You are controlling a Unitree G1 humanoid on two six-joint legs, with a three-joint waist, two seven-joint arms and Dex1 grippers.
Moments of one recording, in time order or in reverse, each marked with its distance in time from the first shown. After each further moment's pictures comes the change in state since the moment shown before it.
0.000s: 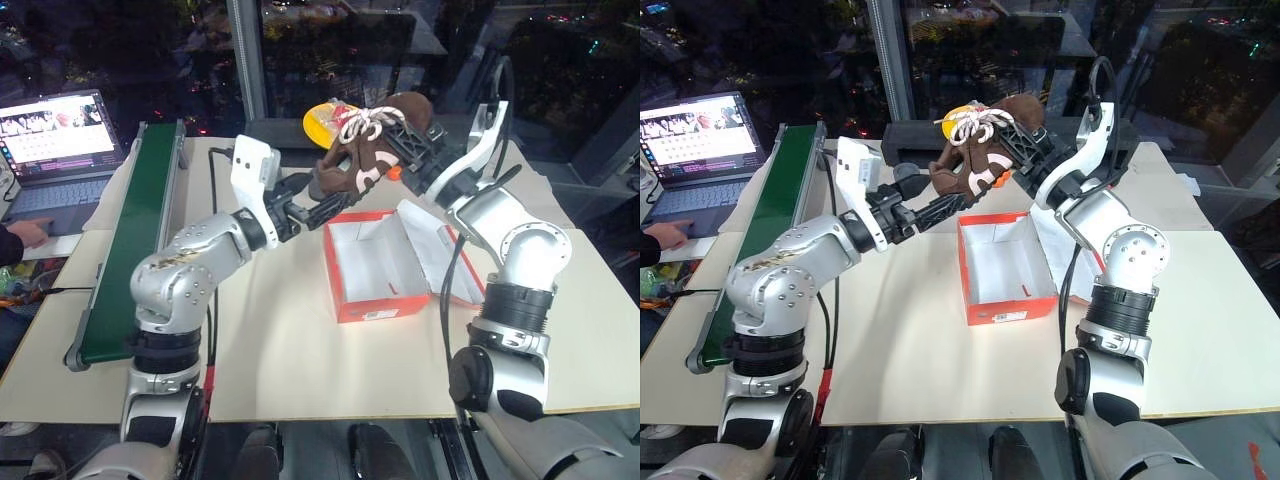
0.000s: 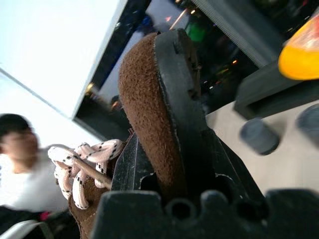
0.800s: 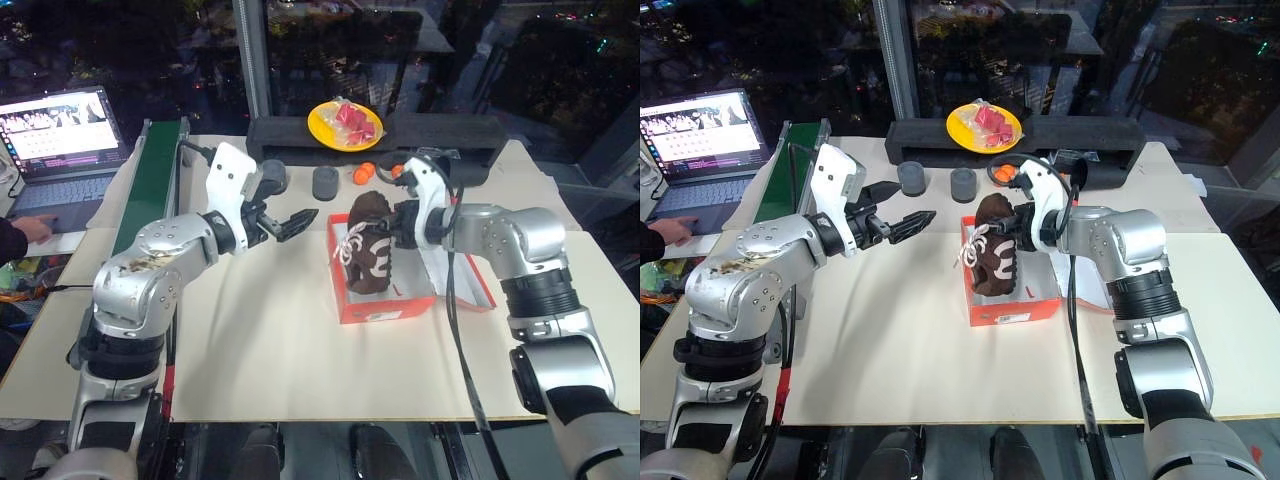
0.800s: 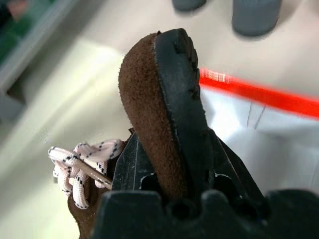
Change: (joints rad) left arm 0.052 0.180 -0.078 -0.037 0.125 -0.040 -0.071; right arm -0.020 -0.334 0.615 0.157 -0.521 0.120 0.487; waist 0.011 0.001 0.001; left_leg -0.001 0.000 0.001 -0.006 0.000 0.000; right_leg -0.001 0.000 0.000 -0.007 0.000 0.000
